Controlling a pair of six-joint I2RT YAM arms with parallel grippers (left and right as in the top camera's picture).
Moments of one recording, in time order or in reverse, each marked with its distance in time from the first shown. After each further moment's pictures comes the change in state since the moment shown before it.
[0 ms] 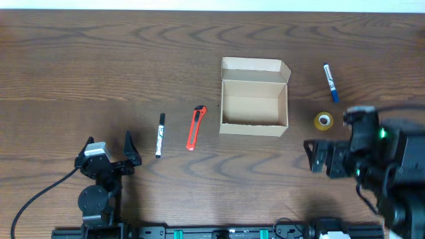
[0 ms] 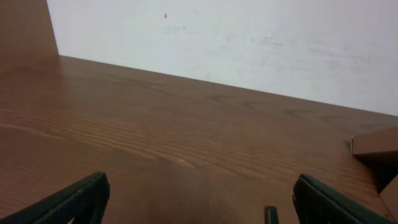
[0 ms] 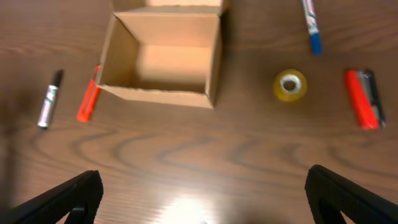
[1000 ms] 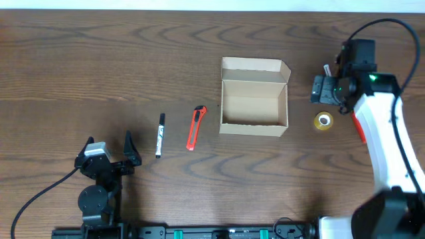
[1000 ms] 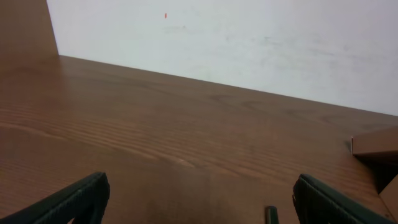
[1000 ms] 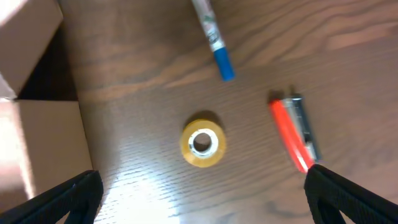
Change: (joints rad) left arm 0.000 0.000 0.000 0.000 0.000 0.000; right arm -0.074 0.704 0.018 0.402 0.370 0.059
